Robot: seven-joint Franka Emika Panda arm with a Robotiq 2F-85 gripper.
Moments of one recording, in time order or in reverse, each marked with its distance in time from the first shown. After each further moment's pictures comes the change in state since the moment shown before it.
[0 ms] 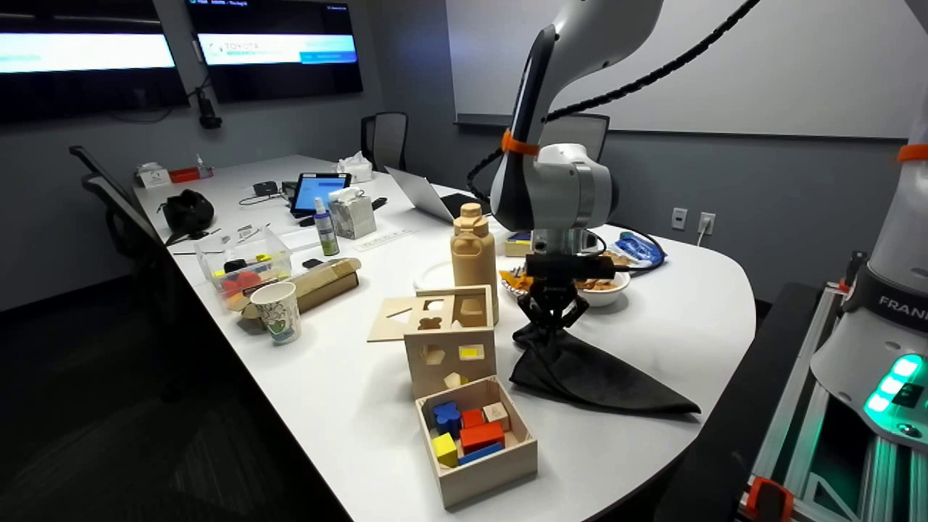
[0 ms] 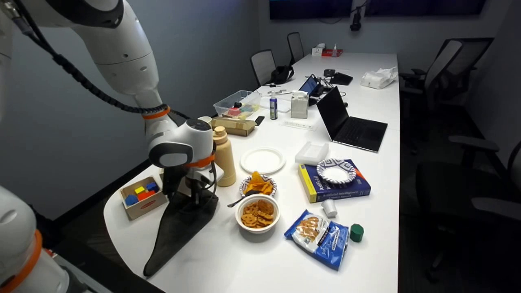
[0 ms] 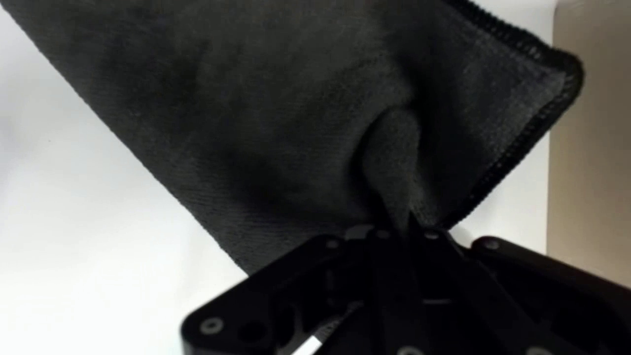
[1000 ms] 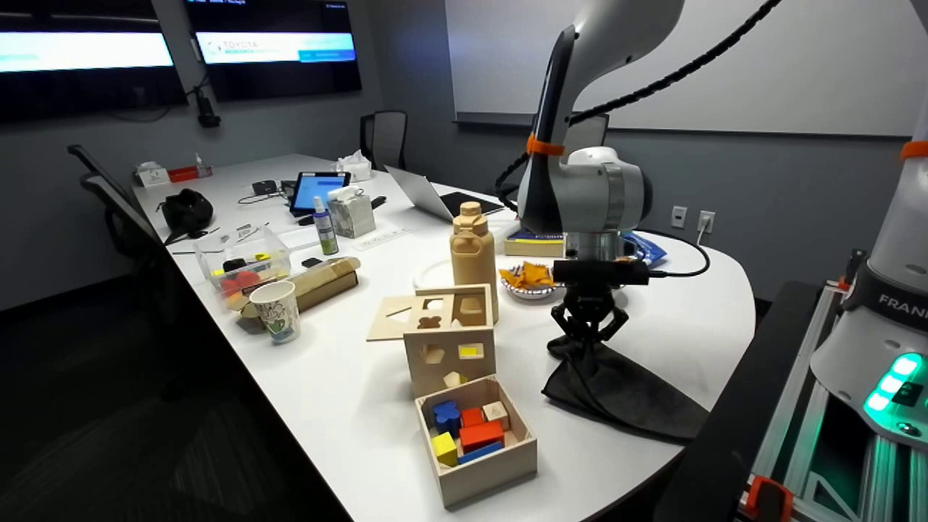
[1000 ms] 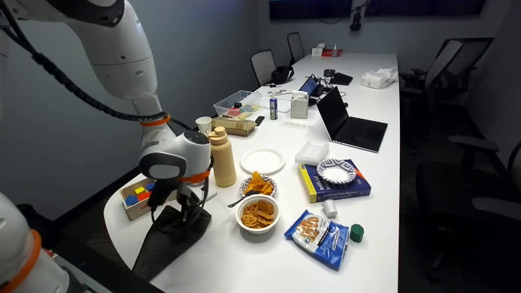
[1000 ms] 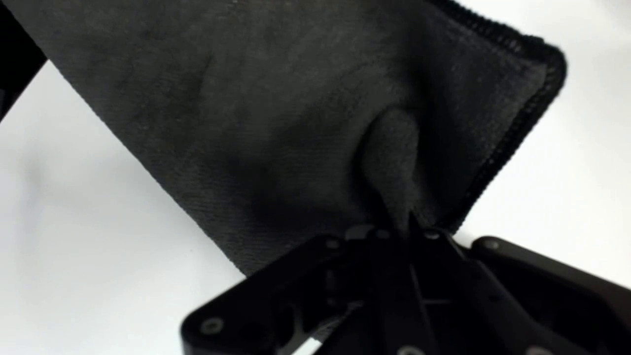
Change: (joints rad) arm -0.091 -0.032 0.051 -0.128 0.066 -0.015 0.061
